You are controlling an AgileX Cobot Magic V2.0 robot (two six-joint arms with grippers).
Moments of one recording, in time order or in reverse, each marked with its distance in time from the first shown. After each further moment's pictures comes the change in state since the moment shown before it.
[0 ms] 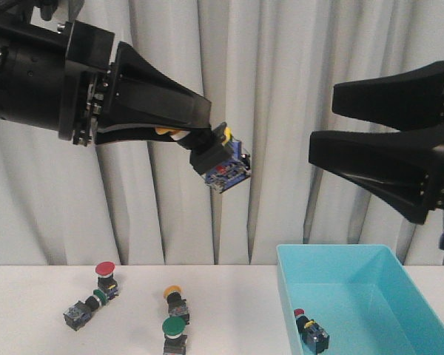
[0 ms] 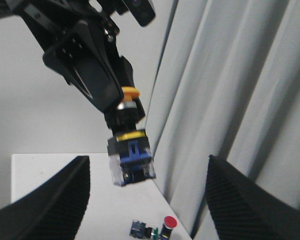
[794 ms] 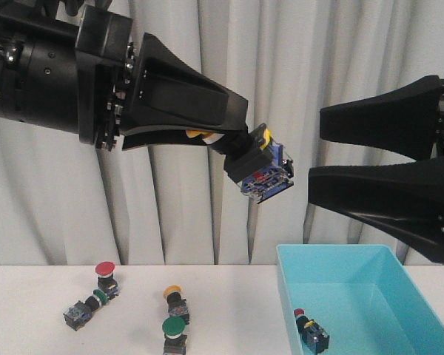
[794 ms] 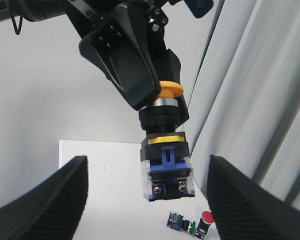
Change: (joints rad) left arm -0.077 0.000 0.000 -0.054 0.000 0.008; right arm 0.000 0.001 -0.022 -0.045 0.139 0.056
